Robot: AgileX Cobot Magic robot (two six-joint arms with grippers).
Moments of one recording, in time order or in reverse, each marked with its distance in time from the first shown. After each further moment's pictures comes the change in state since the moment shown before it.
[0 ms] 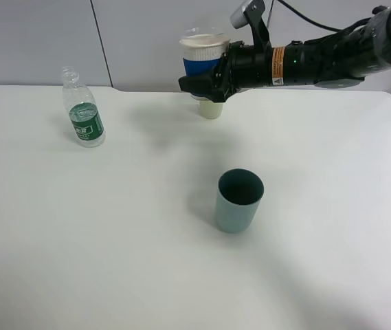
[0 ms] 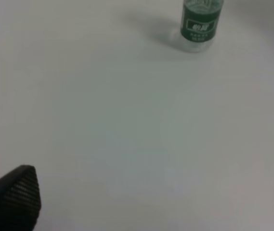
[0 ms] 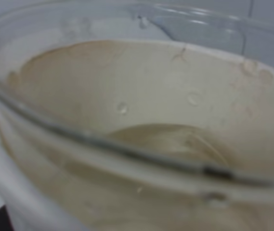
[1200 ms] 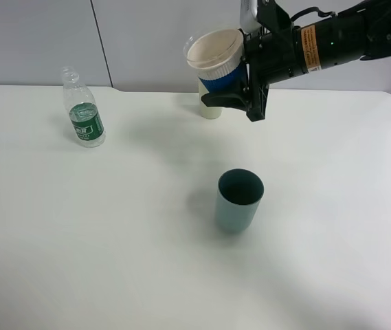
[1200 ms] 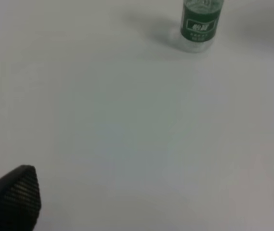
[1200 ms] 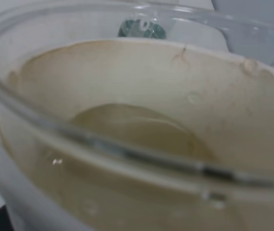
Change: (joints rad) left arm 0.000 0.000 0.000 0.000 0.000 0.000; right arm -0.016 -0.223 0.090 -0.366 0.045 -0.092
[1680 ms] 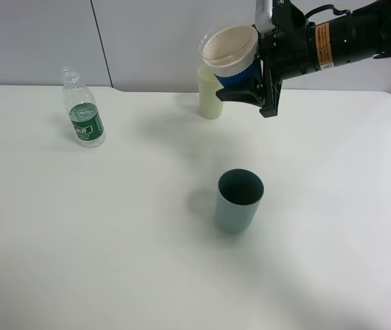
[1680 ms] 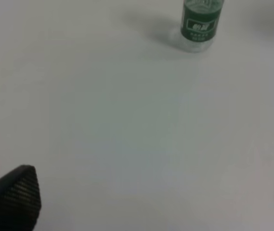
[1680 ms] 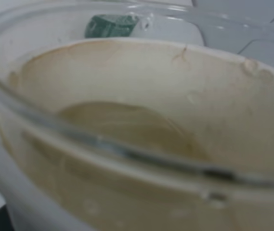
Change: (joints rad) left arm 0.000 0.000 0.000 0.000 0.000 0.000; right arm -0.056 0.000 0.000 0.023 0.005 -0.082
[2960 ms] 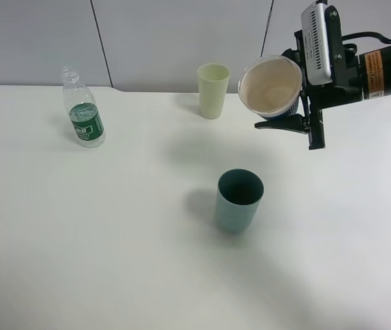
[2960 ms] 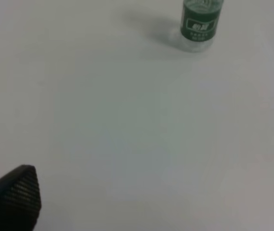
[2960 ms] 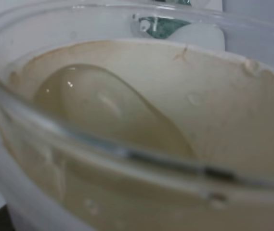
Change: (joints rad) left arm 0.000 0.000 0.000 0.000 0.001 0.000; right arm -0.160 -0.106 0.221 -0.036 -0.140 -0.484
